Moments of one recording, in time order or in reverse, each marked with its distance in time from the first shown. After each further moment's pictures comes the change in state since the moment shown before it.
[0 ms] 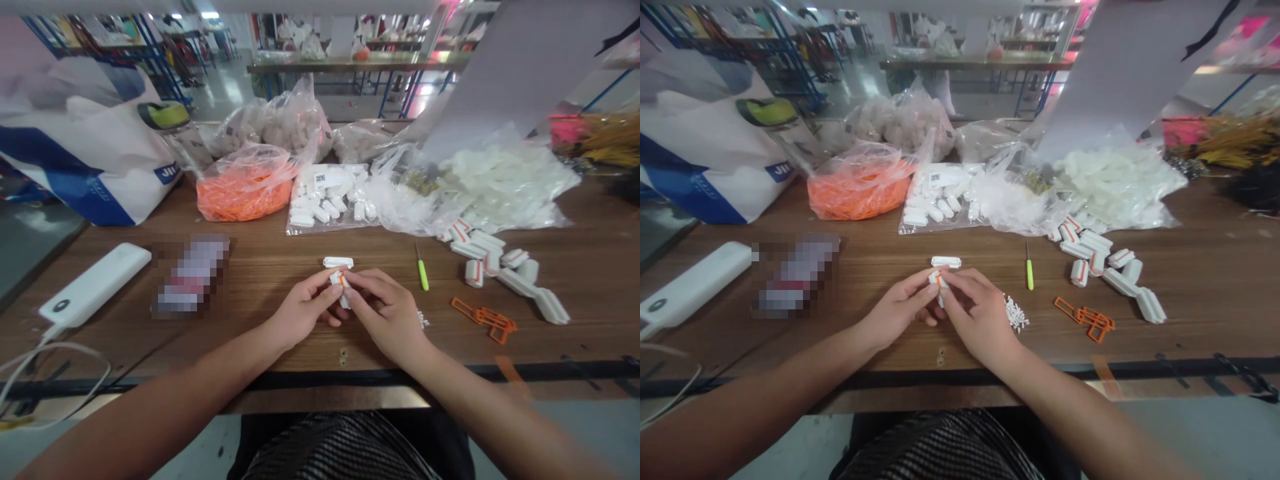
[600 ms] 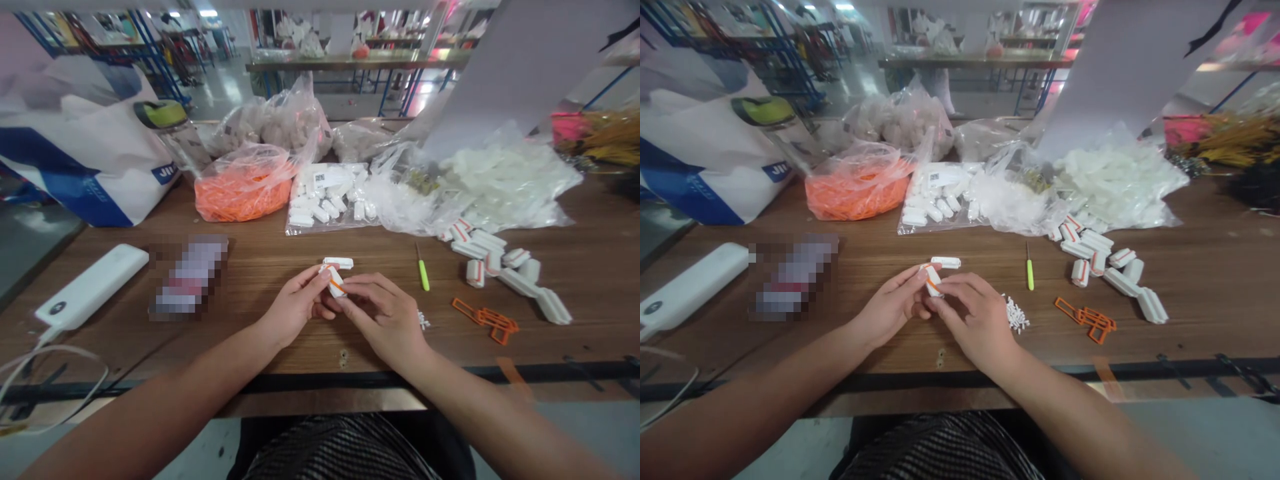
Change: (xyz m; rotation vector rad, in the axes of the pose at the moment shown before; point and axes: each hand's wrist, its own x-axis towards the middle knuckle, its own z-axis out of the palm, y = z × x) left_hand 0.005 0.000 -0.006 -0.290 0.116 -0.044; right_hand -0.002 0.001 0.004 -0.122 0.047 -0.183
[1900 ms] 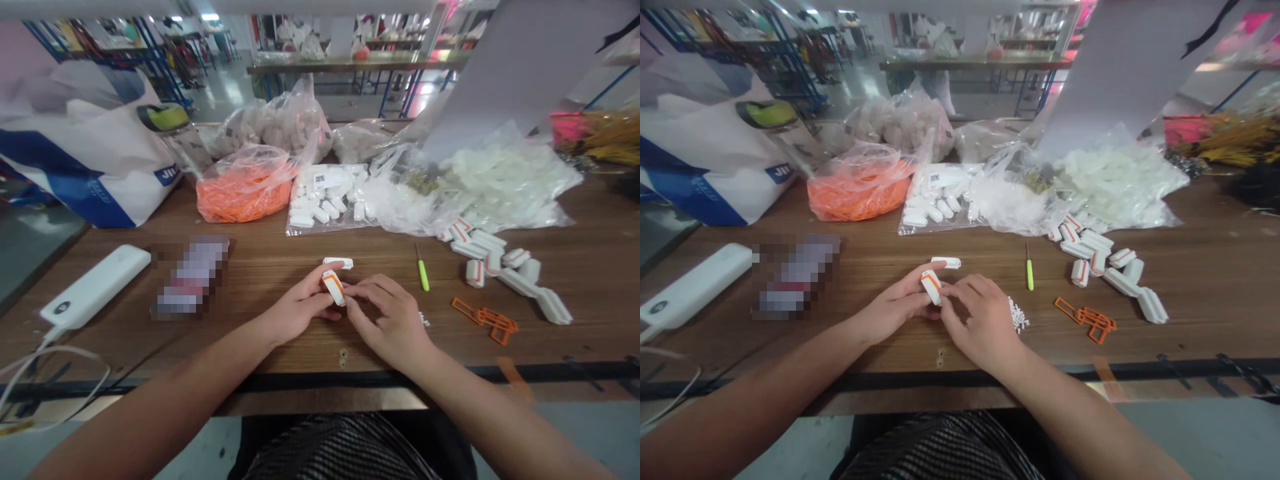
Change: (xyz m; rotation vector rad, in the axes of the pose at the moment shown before) left_hand -0.003 0.004 -0.004 0.252 -0.215 0.002; right_hand 0.005 -0.002 -0.010 -0.169 -0.094 -0.036
